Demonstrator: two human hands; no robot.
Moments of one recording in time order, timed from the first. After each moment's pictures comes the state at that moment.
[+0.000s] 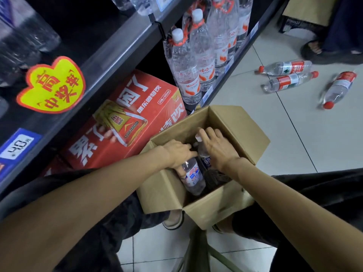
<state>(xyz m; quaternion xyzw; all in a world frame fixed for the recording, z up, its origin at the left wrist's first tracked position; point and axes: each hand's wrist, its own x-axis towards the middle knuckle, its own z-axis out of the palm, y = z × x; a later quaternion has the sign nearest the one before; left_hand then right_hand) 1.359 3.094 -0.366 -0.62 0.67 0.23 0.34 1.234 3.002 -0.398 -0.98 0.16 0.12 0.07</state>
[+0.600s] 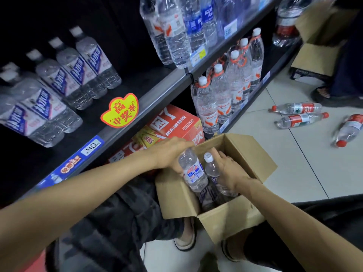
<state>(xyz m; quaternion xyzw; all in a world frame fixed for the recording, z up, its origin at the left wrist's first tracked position) 1.369 3.150 -0.222 -0.79 0.58 0.20 0.08 1.216 3.022 -0.346 -0.94 0.18 0.04 0.28</state>
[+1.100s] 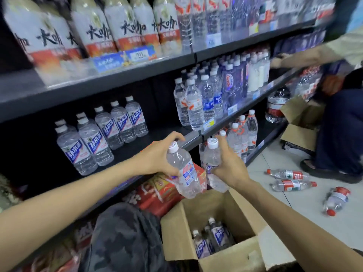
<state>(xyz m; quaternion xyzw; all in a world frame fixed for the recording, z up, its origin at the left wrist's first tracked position) 1.367 3.207 -0.072 -0.83 0.51 0.06 -0.20 1.231 3.017 -0.155 -0.90 0.18 -0.25 0.29</state>
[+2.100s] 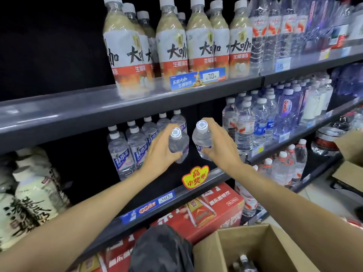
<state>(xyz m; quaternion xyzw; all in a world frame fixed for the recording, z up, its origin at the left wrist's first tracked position) 1.475 3.277 -0.058 -0.81 0.39 -0.16 -0.41 1.398 3.089 -0.061 -0.90 0.00 -0.35 0.25</state>
